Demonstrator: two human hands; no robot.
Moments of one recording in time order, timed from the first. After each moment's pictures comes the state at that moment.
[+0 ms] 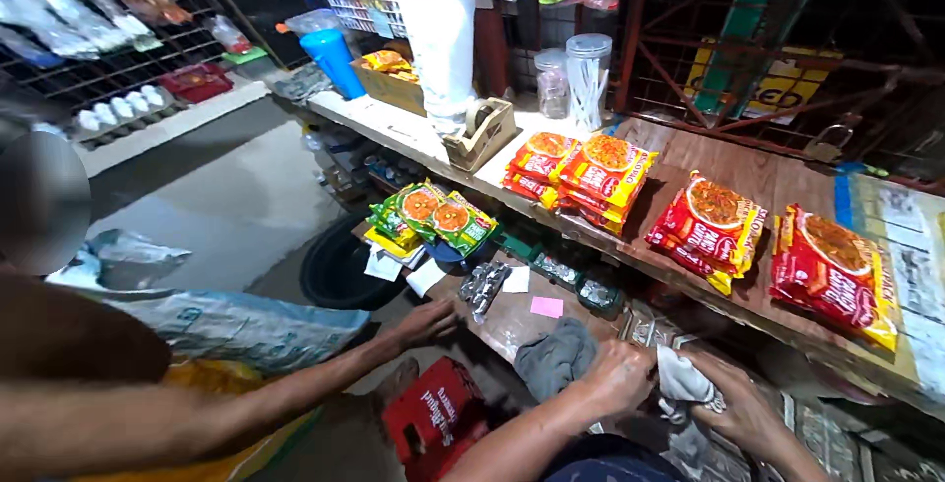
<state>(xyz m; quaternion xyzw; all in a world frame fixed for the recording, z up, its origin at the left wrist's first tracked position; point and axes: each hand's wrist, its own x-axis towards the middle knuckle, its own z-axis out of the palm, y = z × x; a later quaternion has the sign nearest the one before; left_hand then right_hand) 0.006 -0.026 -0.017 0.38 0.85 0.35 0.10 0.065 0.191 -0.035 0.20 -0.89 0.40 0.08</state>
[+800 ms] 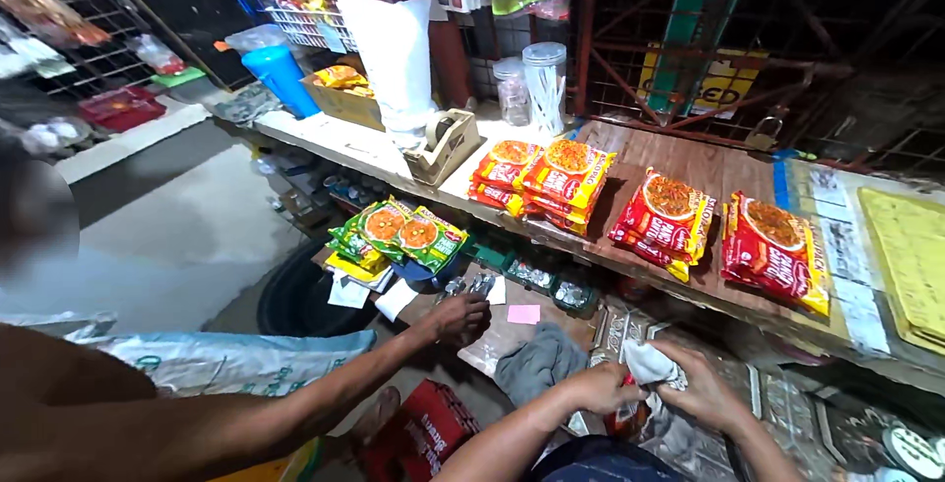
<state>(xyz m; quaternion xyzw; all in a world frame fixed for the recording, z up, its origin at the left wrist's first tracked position) -0.006 -0.010 -0.055 0.36 0.74 0.36 0.44 0.067 0.192 -0.047 0.11 -0.87 0.47 0.04</state>
